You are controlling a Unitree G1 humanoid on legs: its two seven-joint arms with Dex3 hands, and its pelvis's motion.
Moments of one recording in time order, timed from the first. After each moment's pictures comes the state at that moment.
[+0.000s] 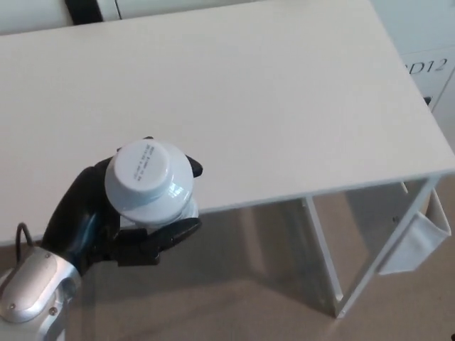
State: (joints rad) left_arm 0.06 0.29 -0.01 -0.45 -0.13 0.34 -0.30; right_arm -0.14 -0.44 0.00 1.29 -0.17 -0.27 -0.05
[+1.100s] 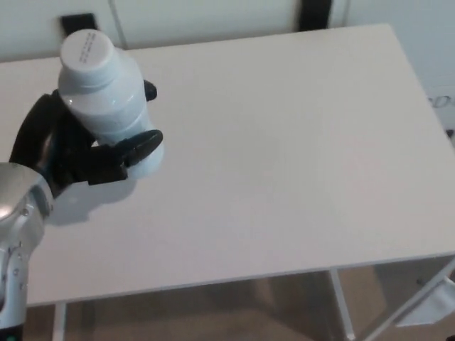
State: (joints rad) left_arm -0.27 0.32 0.14 -0.19 -0.22 0.58 -0.27; right_arm -0.15 -0.43 0.01 1.29 -0.19 -0.27 -0.06
